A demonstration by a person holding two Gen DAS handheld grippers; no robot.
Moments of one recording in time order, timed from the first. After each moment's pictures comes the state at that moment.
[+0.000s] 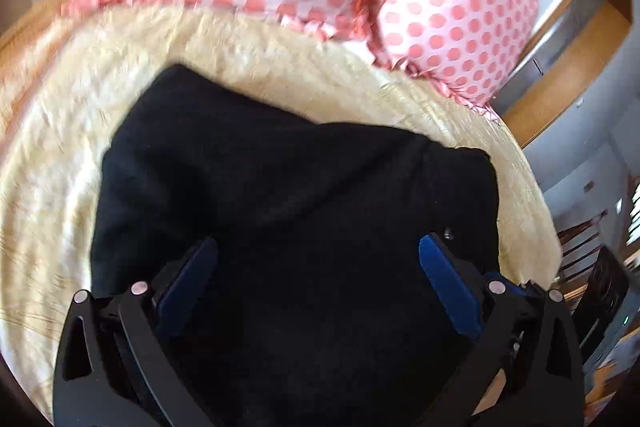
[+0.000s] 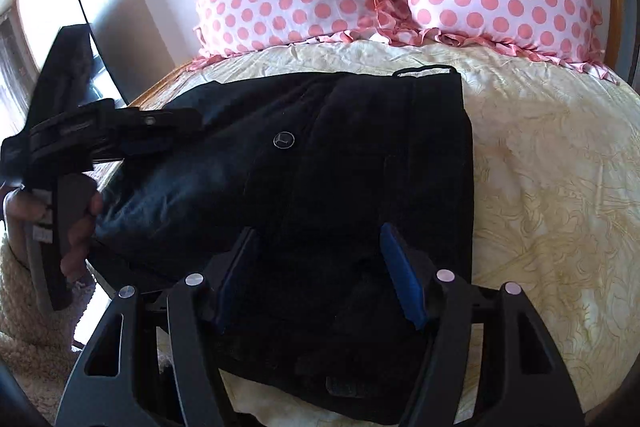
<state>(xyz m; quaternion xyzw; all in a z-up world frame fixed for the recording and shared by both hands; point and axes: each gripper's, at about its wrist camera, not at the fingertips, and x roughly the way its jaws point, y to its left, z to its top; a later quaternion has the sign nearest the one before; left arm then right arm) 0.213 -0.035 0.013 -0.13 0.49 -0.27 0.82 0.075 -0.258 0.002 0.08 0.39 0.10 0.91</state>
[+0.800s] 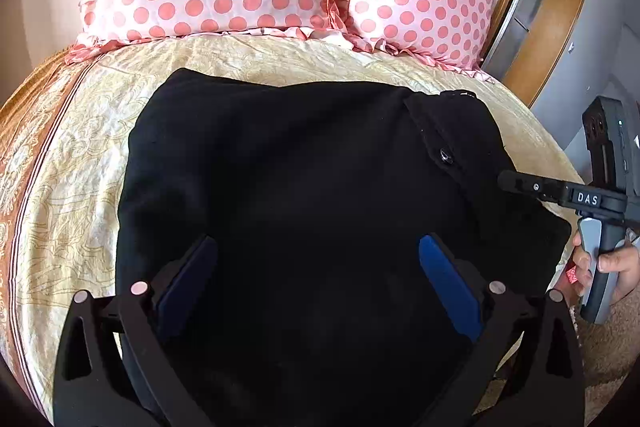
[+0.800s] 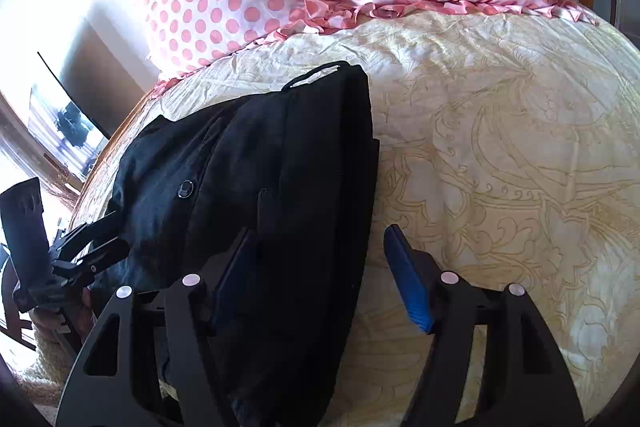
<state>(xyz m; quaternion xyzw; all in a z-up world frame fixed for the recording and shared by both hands) 0.148 -0.034 0.011 0.02 0.41 -0.28 0.87 0.112 -0.339 -0.006 0.18 0.43 0.08 0.88</state>
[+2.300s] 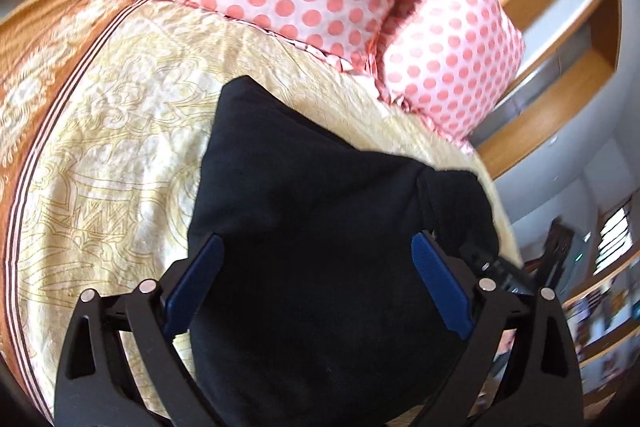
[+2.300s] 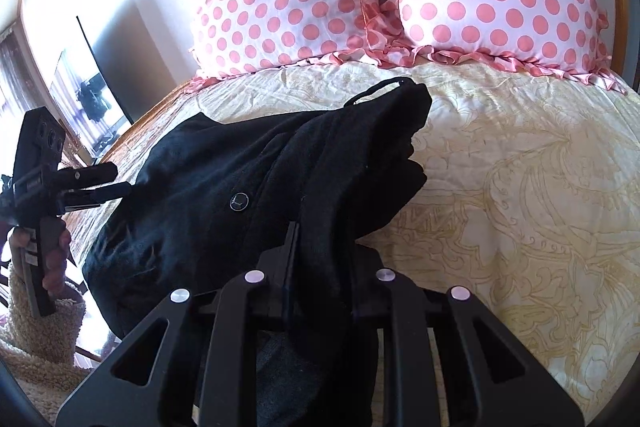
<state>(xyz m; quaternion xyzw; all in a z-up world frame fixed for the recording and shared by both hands) 0.197 0.053 0.027 -0.19 0.45 -0.30 0.82 0.108 -0.300 0.011 0.11 0.37 0.12 0.91</state>
